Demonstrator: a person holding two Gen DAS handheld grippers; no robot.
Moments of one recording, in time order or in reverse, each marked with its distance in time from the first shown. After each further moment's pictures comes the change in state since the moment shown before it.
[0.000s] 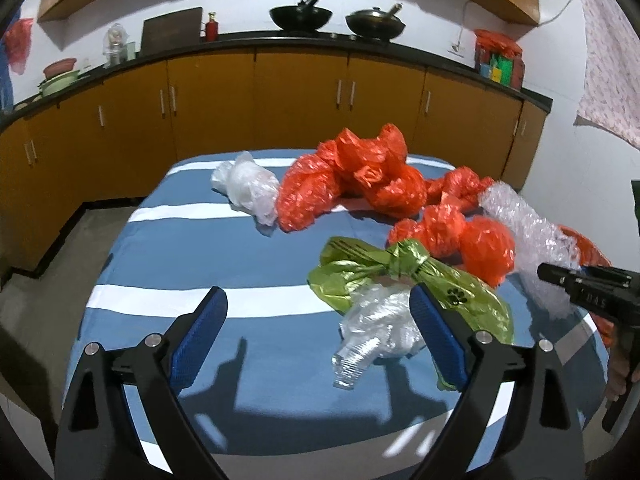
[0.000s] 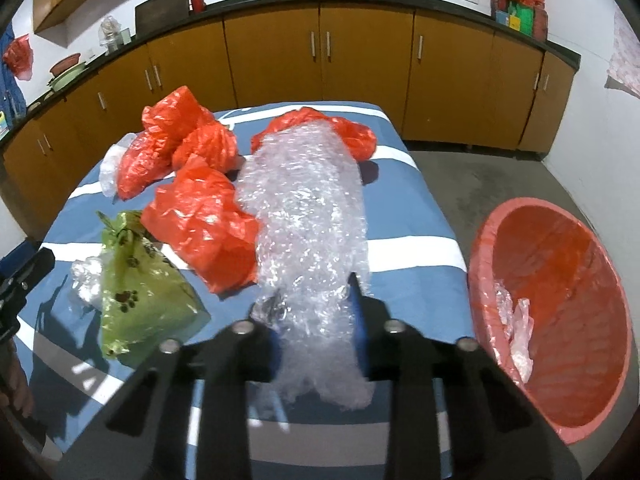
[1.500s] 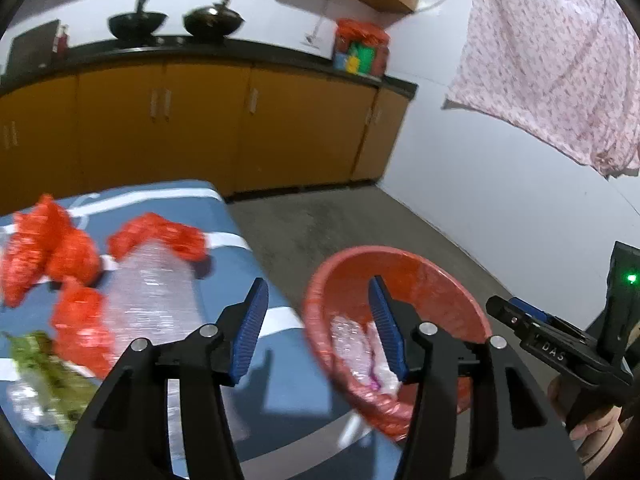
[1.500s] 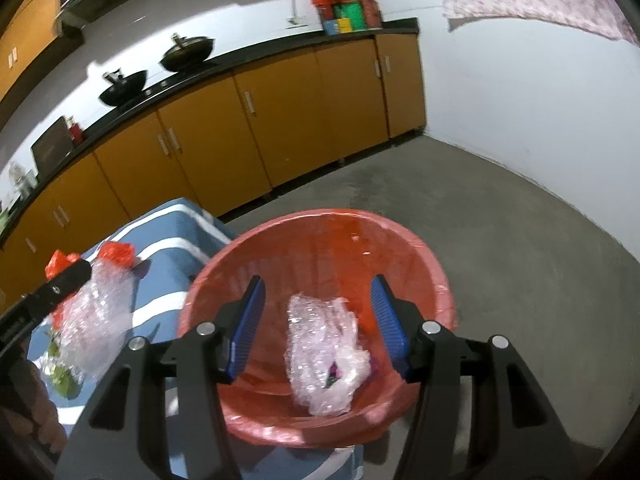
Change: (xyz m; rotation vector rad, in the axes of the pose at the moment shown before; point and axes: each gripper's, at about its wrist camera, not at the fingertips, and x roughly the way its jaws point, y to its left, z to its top) left arm -0.007 -0.236 0.065 0.105 -0.004 -0.454; right arm -0.114 -0.221 -0.046 0.393 -0.201 -0.201
